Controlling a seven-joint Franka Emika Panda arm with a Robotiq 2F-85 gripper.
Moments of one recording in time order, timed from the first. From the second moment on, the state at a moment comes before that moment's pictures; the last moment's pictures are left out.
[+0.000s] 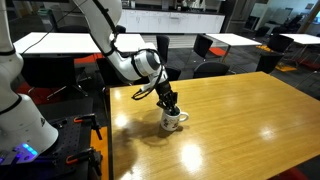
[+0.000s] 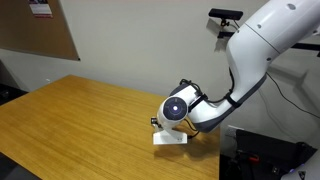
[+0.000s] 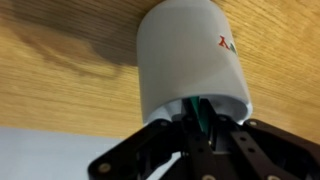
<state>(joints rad) -0.02 0.35 0.00 -2.19 -1.21 2.55 2.16</state>
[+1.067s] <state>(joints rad) 0.07 0.20 0.02 -2.22 -1.23 2.36 2.16</state>
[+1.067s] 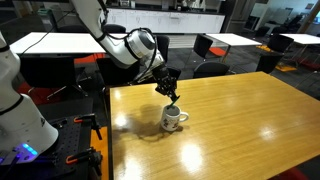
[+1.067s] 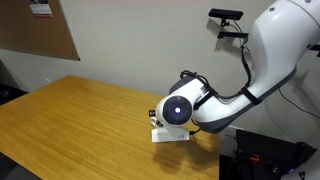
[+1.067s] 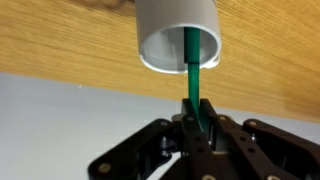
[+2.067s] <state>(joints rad) 0.07 -0.01 0.02 -2.31 -1.25 2.06 2.18</state>
